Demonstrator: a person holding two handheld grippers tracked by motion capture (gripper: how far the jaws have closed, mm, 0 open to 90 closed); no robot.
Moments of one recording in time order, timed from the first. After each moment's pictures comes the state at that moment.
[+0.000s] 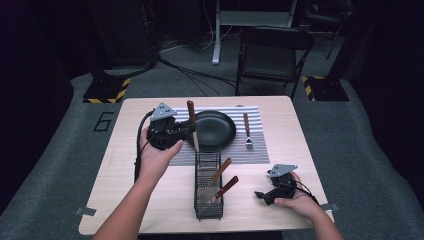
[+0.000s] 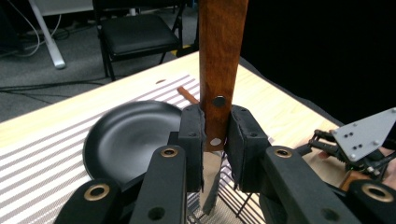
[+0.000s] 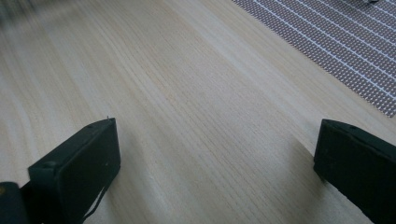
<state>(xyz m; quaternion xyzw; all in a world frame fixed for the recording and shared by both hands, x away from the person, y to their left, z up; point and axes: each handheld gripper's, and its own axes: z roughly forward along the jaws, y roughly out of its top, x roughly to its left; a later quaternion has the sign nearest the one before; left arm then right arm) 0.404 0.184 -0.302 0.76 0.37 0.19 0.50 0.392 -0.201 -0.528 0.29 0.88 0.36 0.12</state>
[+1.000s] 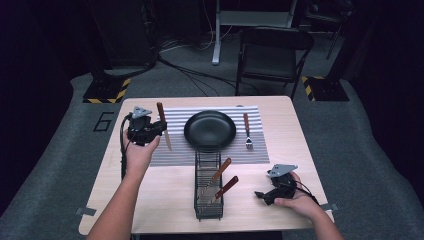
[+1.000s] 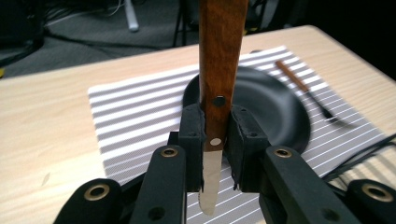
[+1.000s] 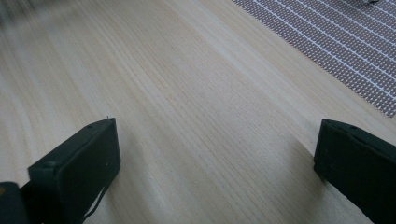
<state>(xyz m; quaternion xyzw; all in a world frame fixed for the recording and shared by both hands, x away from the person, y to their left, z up) 0.453 0.255 -0.370 0.72 0.51 0.23 0.42 0.392 -0.200 -0.528 0.29 0.88 0.36 0.12</state>
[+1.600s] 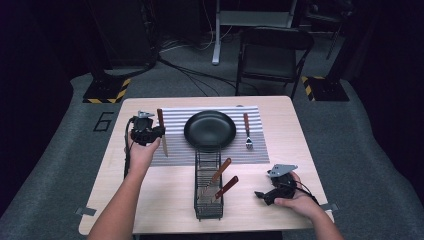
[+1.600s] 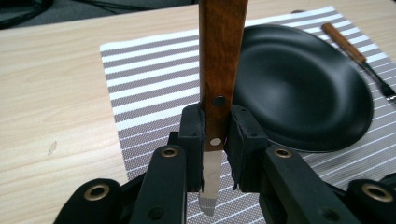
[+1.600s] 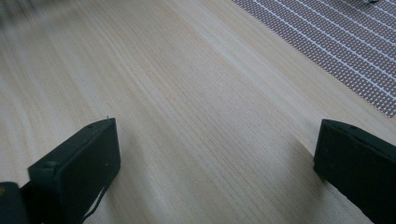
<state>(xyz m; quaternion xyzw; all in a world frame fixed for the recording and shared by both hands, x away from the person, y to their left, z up) 0.485 0.261 -0.409 0.73 0.54 0.21 0.36 0.392 -0.200 -0.528 0.29 0.88 0.36 0.12</state>
